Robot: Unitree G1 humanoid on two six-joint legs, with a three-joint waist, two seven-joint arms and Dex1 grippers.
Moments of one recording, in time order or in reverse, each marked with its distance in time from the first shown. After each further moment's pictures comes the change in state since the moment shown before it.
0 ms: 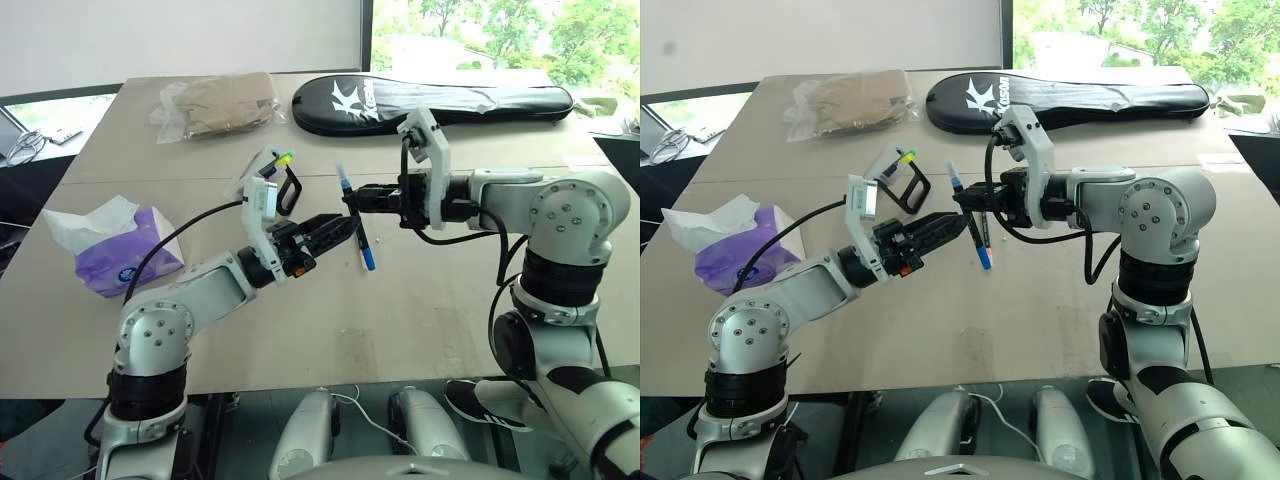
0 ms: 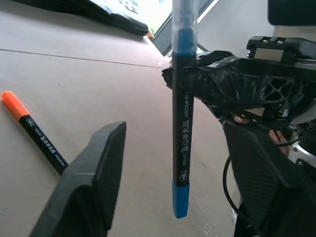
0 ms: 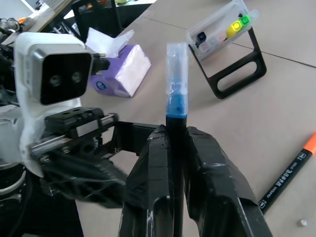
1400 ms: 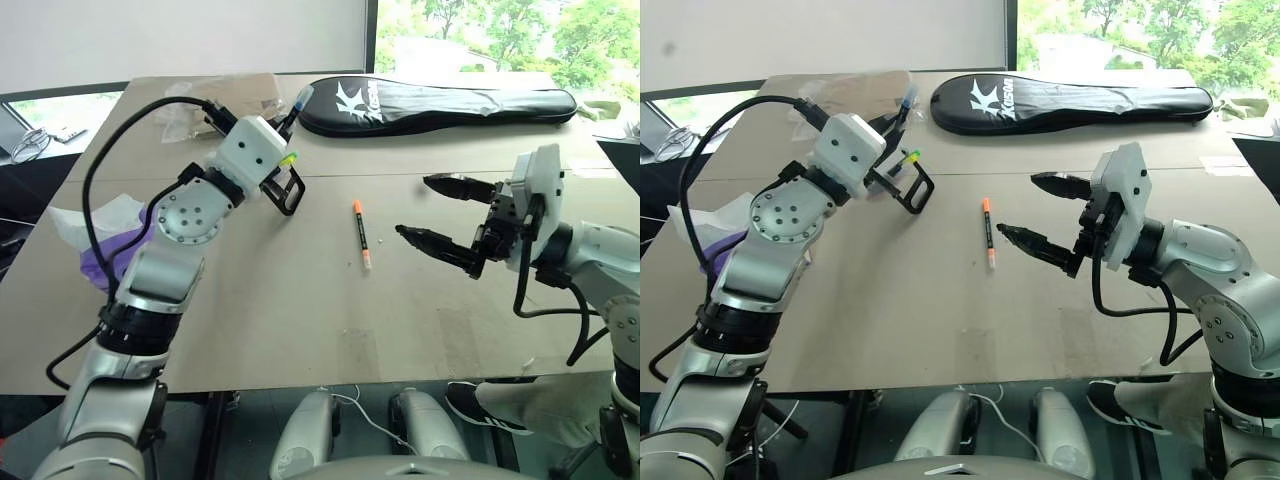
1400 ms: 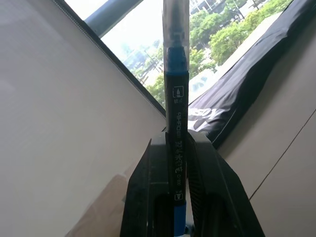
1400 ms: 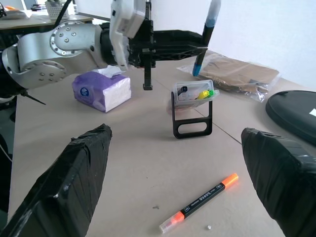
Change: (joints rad) left arm -0.285 0.201 -0.293 0.375 1.290 -0.849 -0.139; right arm 0.544 -0.429 0.018 -0.387 0.034 -0.807 0.226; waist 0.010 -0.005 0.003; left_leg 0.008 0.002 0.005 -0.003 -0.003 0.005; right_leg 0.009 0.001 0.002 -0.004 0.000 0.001
